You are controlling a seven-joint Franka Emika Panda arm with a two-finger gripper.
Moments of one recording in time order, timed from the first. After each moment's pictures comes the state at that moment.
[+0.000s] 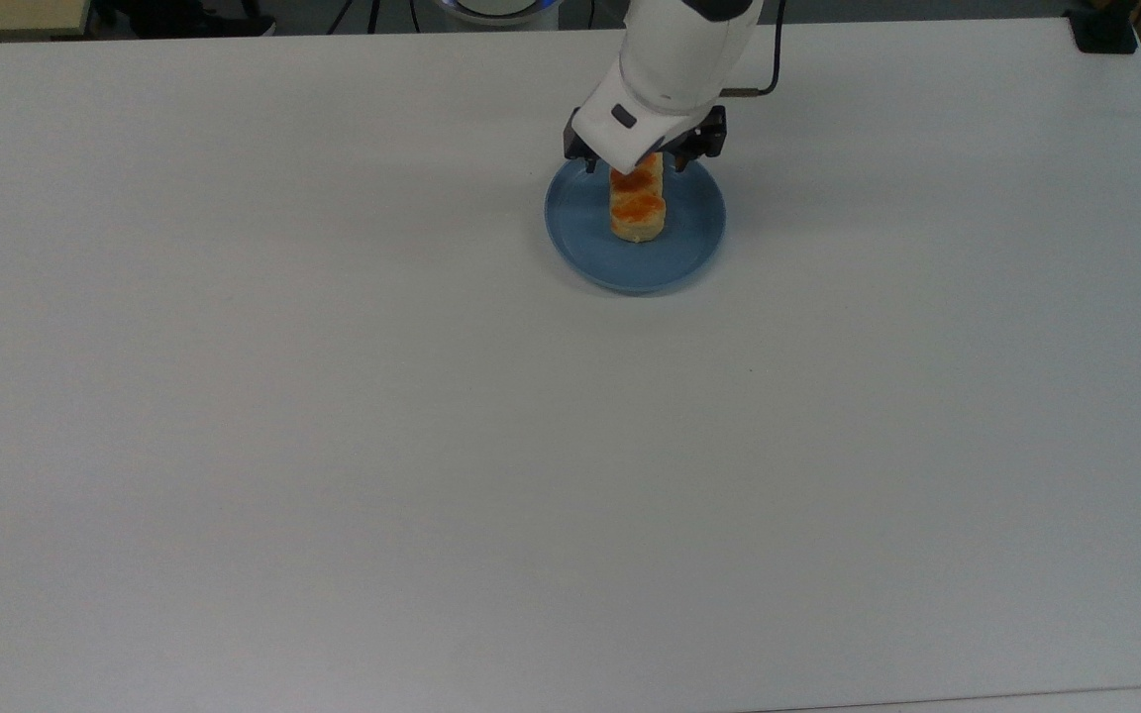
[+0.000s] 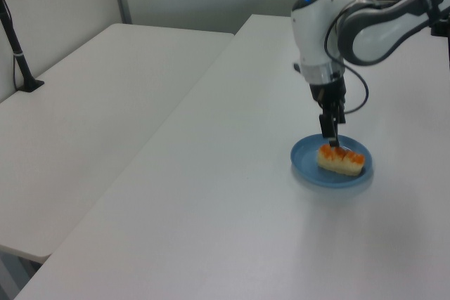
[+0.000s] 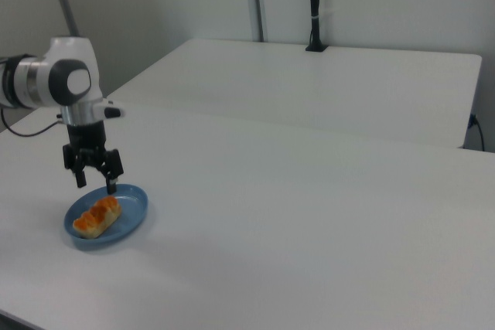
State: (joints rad) arm 0.25 0.15 0.09 -1.94 -0.01 1.85 0.28
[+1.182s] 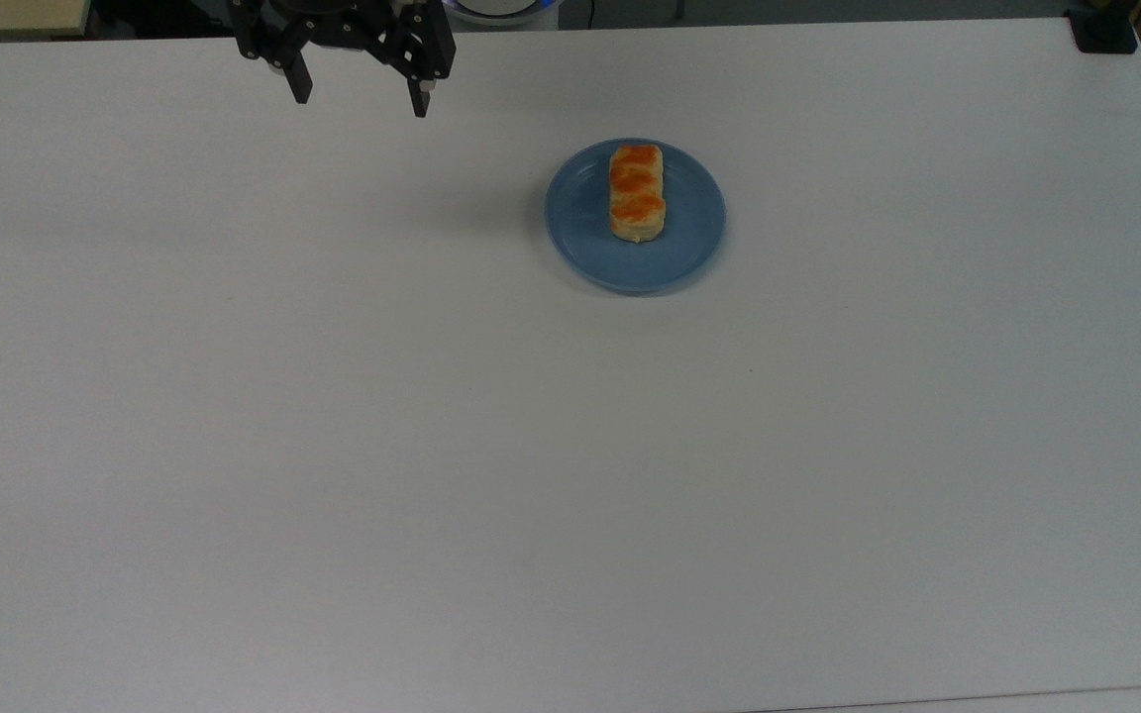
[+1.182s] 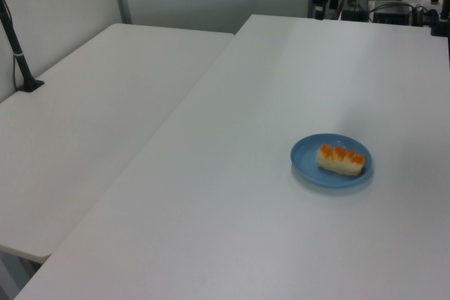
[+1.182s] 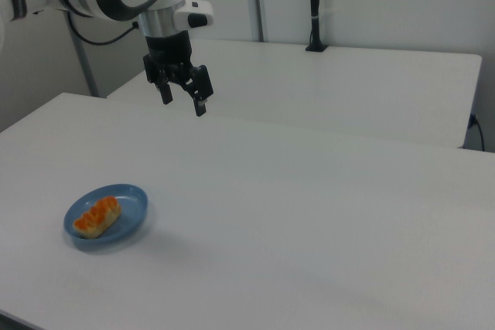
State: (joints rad) arm 0.04 0.07 -0.14 -1.59 0.04 1.72 0.02
